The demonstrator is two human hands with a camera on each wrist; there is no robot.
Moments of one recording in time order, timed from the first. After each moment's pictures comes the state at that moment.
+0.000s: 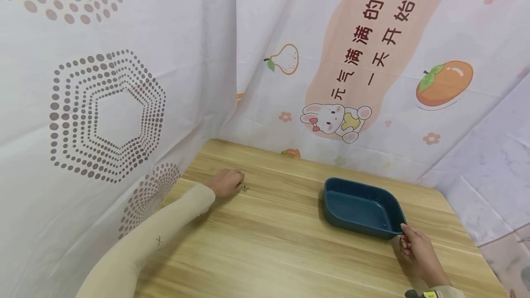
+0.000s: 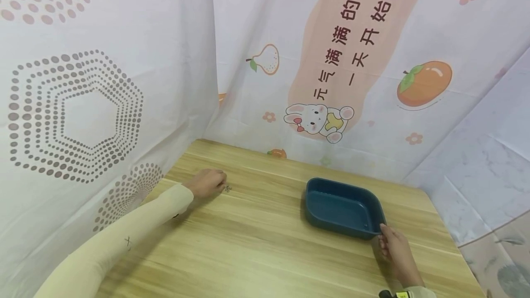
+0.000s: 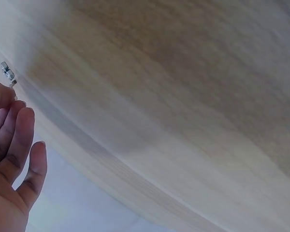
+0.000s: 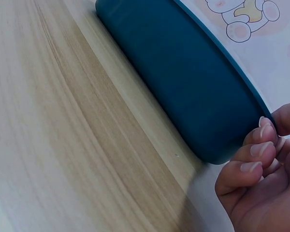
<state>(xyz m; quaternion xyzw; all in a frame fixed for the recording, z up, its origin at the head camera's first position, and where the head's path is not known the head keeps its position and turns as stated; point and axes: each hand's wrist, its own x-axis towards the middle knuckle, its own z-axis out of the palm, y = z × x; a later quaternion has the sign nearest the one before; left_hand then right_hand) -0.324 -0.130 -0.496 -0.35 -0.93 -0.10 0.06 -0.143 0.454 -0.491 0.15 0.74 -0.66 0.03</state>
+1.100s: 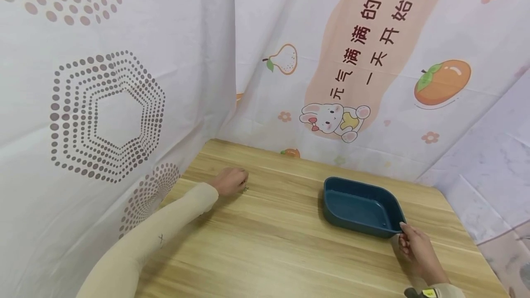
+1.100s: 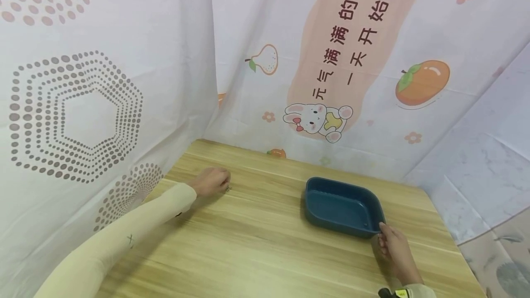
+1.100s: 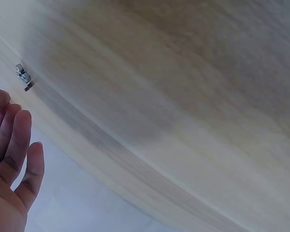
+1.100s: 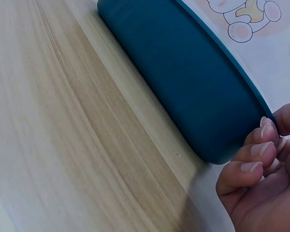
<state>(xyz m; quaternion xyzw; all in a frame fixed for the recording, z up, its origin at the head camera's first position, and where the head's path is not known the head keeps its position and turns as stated) -0.324 -0.117 -0.489 -0.36 -0.93 -0.10 0.06 -0.144 0.456 -0.494 0.15 0.73 -0.67 0.02</state>
